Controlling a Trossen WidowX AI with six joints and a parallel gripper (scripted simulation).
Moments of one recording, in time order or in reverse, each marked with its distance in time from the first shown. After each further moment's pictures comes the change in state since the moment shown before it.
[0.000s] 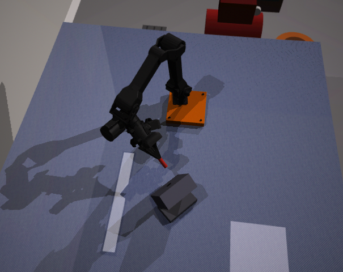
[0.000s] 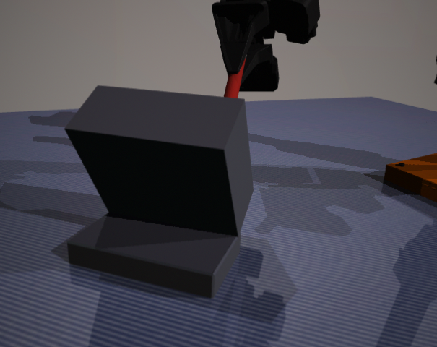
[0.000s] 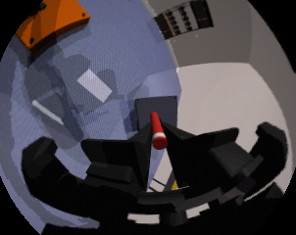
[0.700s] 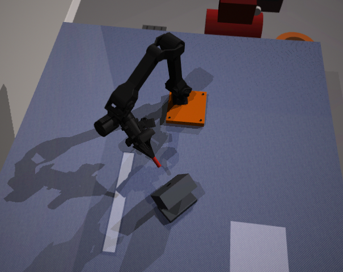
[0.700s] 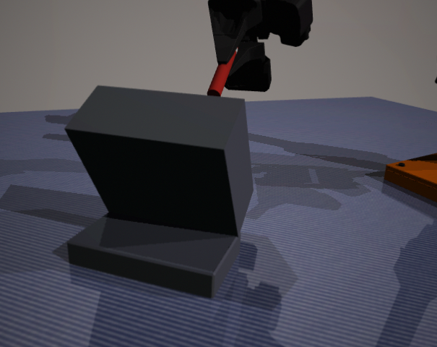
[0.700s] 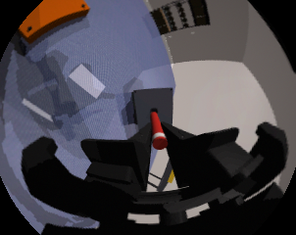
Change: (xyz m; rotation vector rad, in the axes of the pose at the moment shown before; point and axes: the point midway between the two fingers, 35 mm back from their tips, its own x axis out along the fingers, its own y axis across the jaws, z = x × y) arm -0.017 0.005 -0.013 -0.020 0.063 -0.079
